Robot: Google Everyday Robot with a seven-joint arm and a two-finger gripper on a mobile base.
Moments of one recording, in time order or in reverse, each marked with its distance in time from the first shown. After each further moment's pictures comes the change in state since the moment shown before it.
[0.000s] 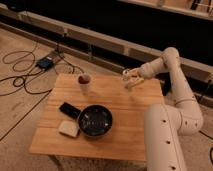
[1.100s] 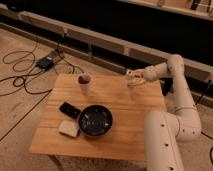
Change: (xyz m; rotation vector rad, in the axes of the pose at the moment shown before) arm -0.043 0.011 -0.009 -0.173 0.013 0.033
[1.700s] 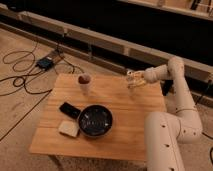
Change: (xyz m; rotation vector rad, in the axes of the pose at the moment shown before) arm -0.004 -0.003 0.000 -0.003 0.009 0.051
